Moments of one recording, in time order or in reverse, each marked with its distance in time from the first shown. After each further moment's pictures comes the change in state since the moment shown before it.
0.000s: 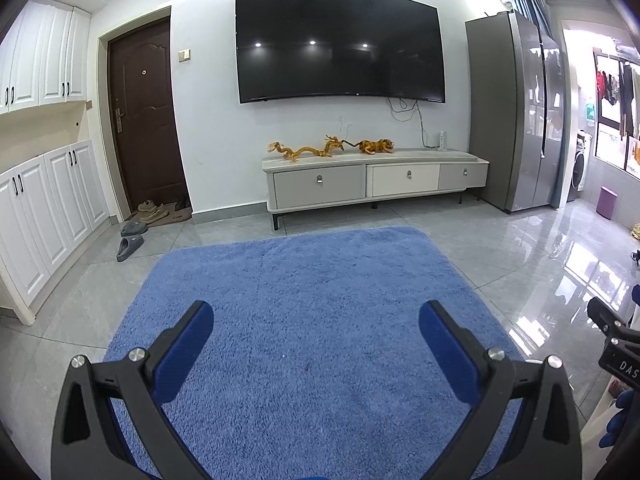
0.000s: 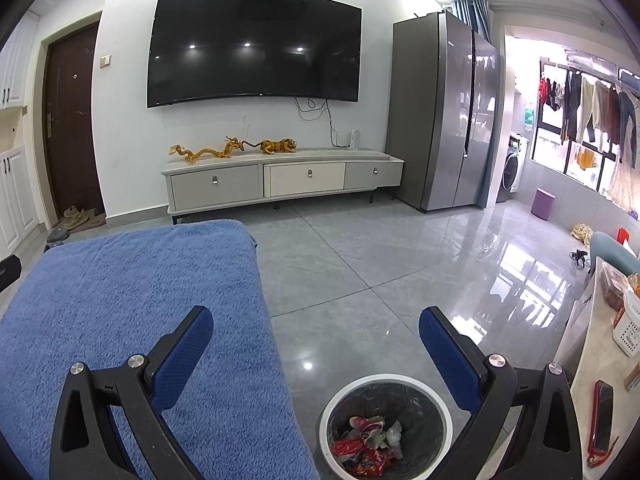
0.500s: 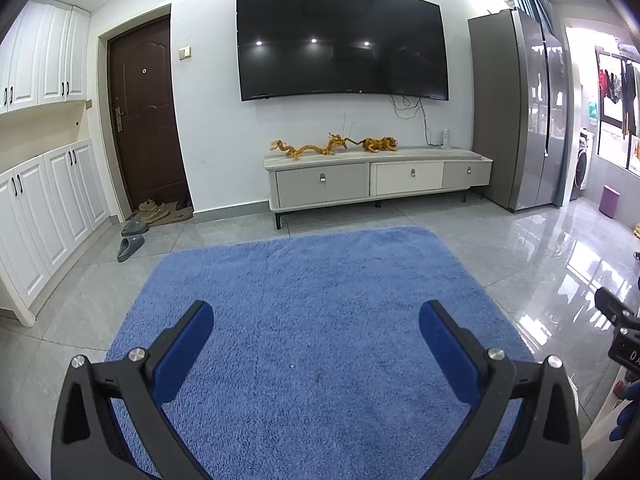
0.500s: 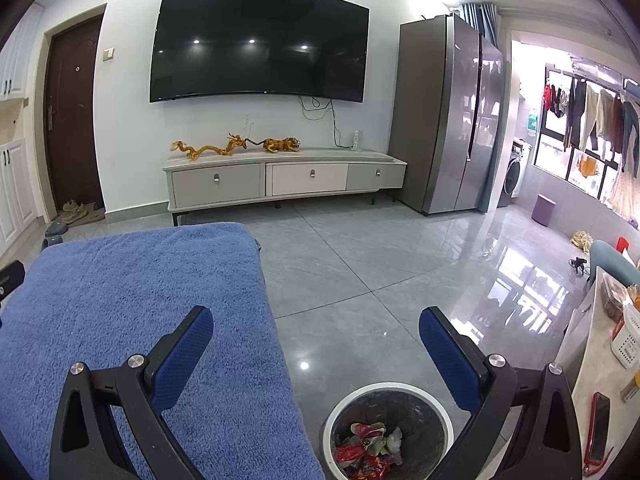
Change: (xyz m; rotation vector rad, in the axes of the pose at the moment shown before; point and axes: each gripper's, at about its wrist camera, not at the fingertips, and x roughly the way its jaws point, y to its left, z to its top) left arm 0.022 0.012 0.001 0.005 0.011 0.008; right arm 0.014 0.015 0.013 -0.028 0.010 -0.005
